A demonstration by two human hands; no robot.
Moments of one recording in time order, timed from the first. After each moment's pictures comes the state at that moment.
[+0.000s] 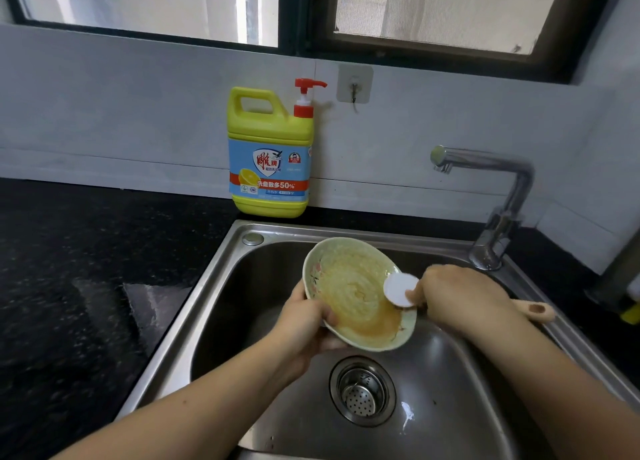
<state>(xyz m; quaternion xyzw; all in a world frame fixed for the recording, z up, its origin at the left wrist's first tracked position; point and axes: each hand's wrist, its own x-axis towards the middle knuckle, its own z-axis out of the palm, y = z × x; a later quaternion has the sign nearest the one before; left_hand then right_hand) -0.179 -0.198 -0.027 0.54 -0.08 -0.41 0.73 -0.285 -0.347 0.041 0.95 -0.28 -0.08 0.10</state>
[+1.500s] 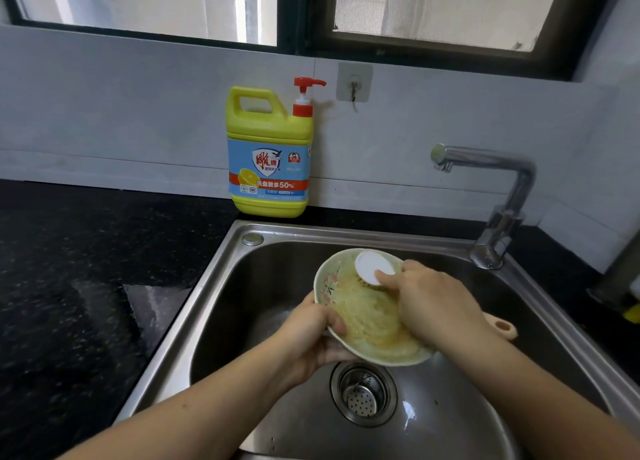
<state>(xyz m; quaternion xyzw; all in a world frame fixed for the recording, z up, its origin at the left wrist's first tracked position) -0.185 -0.196 -0.023 0.52 -0.08 -0.49 0.70 -0.272 -0.337 0.013 0.97 -0.20 0.06 0.07</state>
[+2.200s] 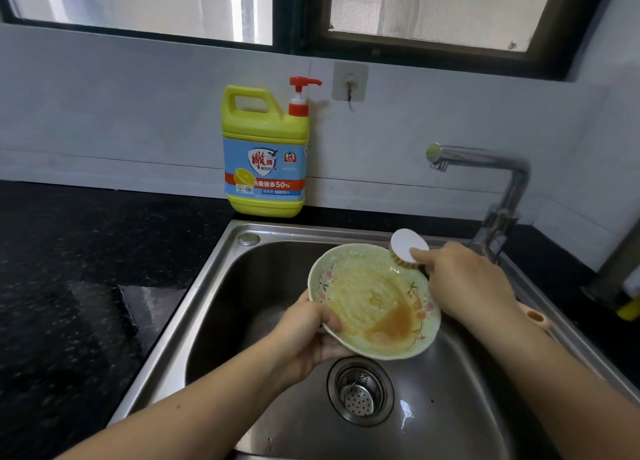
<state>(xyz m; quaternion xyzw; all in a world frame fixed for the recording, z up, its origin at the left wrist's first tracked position) -0.184 -0.197 -0.024 0.51 -0.08 -0.49 0.70 -0.283 -0.370 0.028 0.94 -0.33 0.10 0.07</state>
